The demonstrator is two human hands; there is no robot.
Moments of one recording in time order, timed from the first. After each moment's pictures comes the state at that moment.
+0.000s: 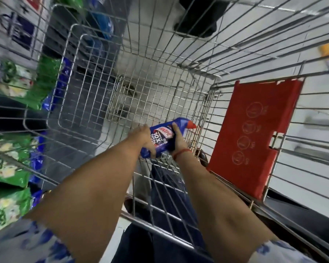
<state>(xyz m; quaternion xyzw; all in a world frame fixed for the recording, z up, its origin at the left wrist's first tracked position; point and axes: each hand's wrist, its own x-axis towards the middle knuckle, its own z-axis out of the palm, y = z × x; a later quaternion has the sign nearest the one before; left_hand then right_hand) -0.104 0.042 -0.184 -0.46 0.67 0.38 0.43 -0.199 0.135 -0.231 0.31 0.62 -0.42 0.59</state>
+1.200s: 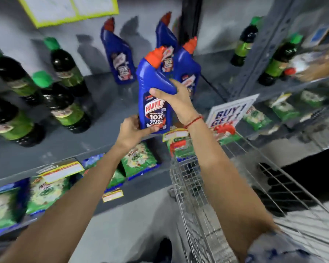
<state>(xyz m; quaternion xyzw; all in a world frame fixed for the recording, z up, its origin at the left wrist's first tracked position) 0.194 0.055 0.145 -0.68 0.39 0.33 -0.54 0.080 -0.054 0.215 -0.61 0.27 -0.37 0.64</state>
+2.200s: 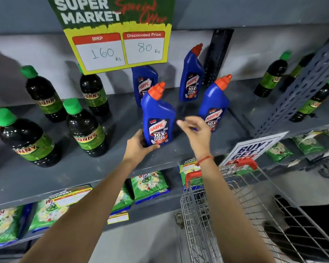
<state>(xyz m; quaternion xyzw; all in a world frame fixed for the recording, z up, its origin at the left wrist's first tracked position) 0.268 0.025 0.114 -0.73 0.39 0.23 -0.50 0.114 -0.093 0.151 -0.61 0.36 -0.47 0.52</state>
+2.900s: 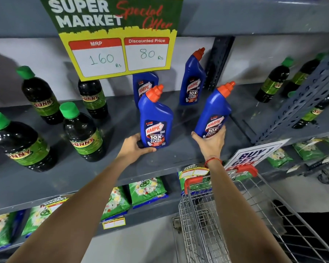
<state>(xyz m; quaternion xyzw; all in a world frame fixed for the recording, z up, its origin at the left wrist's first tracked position) 0.295 0.016 0.115 -0.77 0.43 0.24 -0.40 0.093 -0.143 0.113 -0.61 0.54 -0.45 0.37</state>
